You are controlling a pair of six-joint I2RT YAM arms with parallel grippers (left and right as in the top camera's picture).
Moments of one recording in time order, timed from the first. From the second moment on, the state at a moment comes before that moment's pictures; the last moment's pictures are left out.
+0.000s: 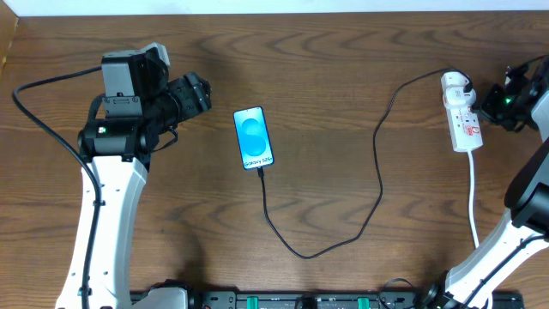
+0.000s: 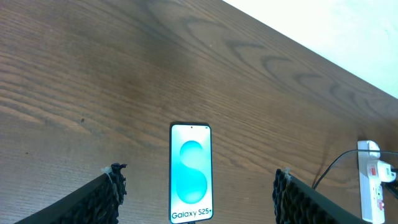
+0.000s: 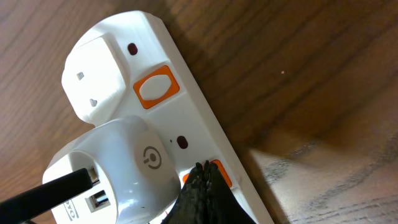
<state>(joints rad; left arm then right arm) 0.01 1.36 1.28 -0.71 0.25 -0.40 -0.47 2.17 1.57 -0.63 -0.41 0.15</state>
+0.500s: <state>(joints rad) 0.01 1.36 1.28 -0.71 0.25 -0.40 -0.45 2.16 1.57 -0.66 -0.36 0.12</state>
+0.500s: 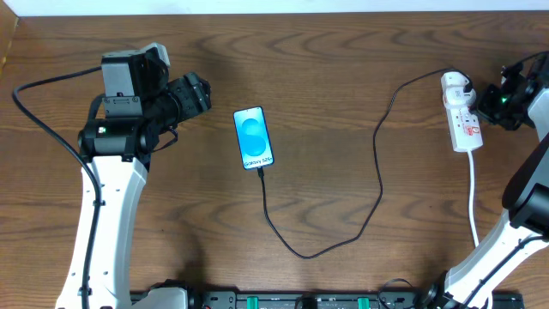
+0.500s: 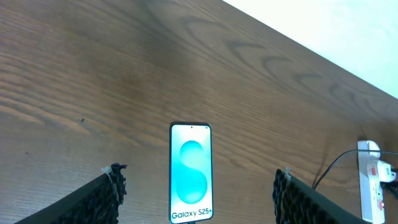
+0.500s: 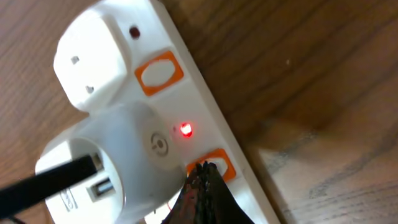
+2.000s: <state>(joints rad) 0.01 1.36 1.28 -0.71 0.25 -0.40 -0.08 1.42 1.68 -1.05 -0.31 0.00</state>
